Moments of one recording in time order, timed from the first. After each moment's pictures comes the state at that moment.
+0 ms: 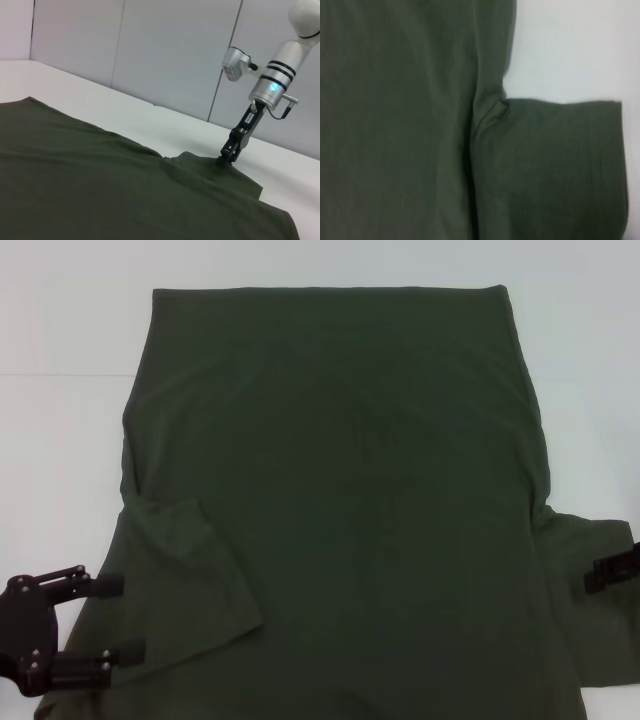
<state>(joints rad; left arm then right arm) -0.32 -2.06 0.40 0.90 2.18 1.94 -1.31 0.72 1.97 -0.62 -0.76 -2.81 -1.49 2.70</state>
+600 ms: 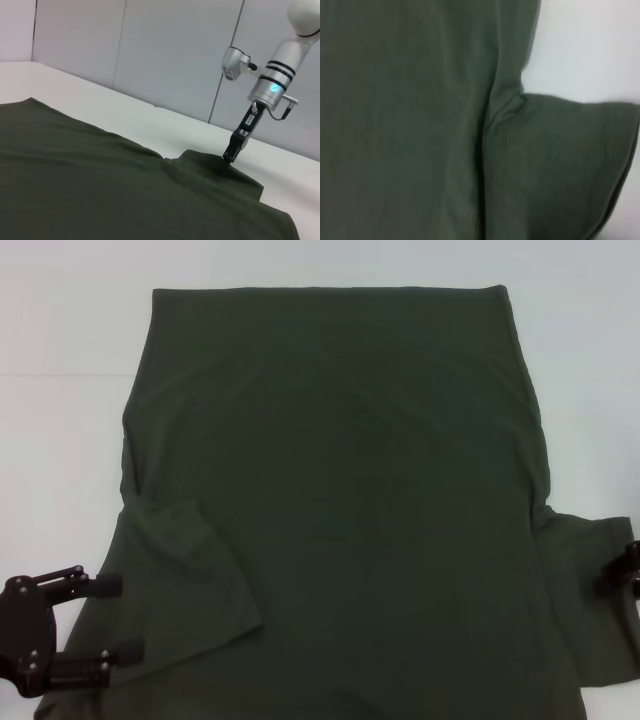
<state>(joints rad) -0.31 -2.06 0.40 0.90 2.17 1.94 -1.31 0.72 1.98 -0.68 -0.80 -2.81 -1.50 2.68</state>
